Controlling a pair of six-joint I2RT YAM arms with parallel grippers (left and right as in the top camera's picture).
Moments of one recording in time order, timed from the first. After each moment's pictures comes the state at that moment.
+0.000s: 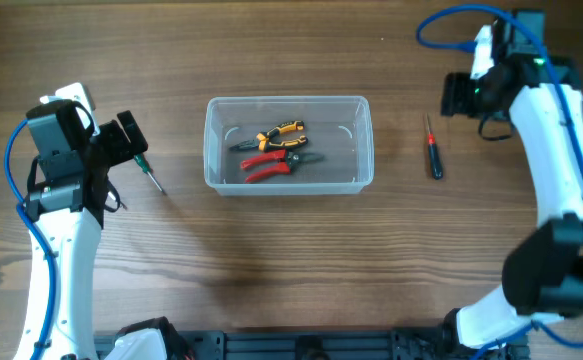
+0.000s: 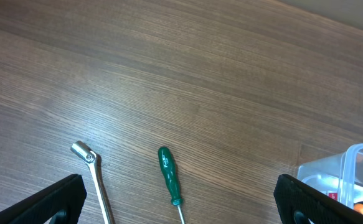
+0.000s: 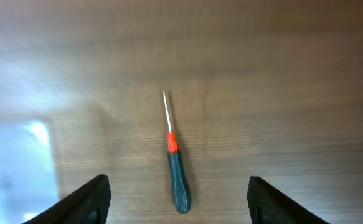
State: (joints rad) left arm 0.24 1.26 0.92 -0.42 0.00 -0.14; right arm -0.07 1.78 1.54 -0.97 0.00 0.02
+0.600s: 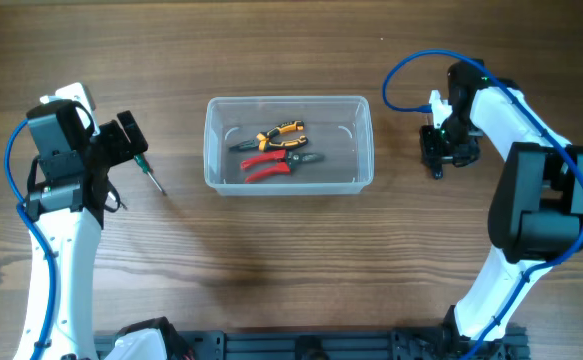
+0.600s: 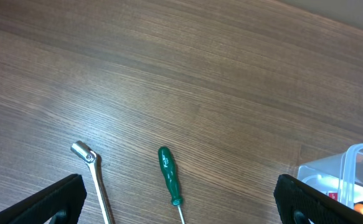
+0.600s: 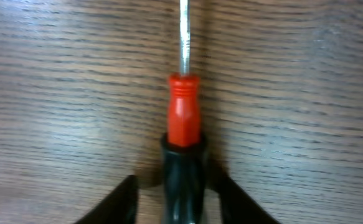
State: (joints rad) left arm 0.24 1.26 0.92 -0.42 0.00 -0.14; right arm -0.06 2.06 1.38 -0.91 -0.02 -0.13
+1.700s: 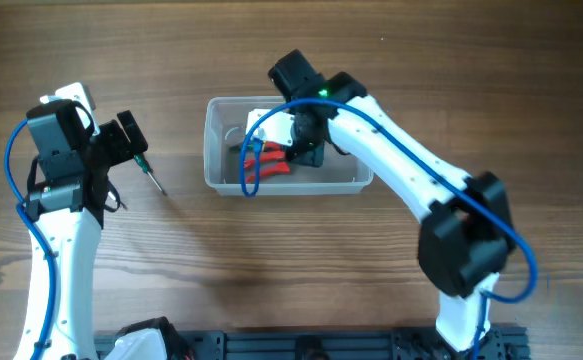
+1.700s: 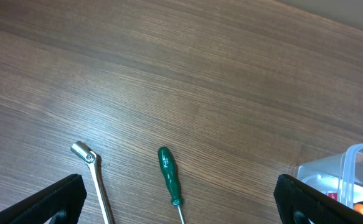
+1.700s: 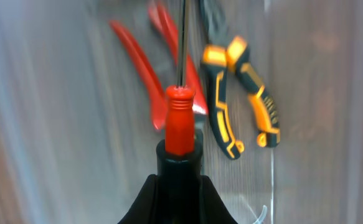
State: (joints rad) left arm 0.24 1.26 0.92 -0.42 0.00 -0.14; right arm 0.62 2.03 1.70 -1.01 -0.08 -0.86
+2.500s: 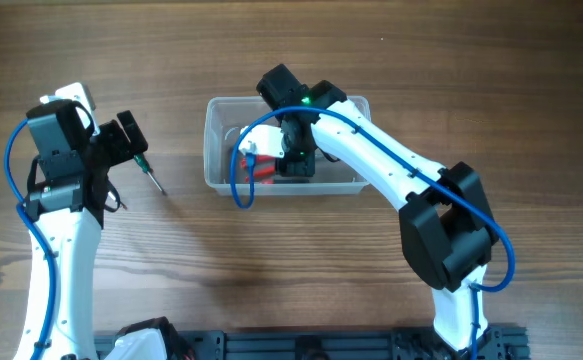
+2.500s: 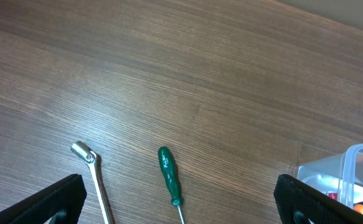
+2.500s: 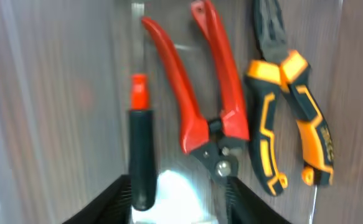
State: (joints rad) left arm 0.24 1.26 0.92 -0.42 0.00 -0.14; right arm 0.66 2.09 1.70 -1.01 -0.12 -0.87
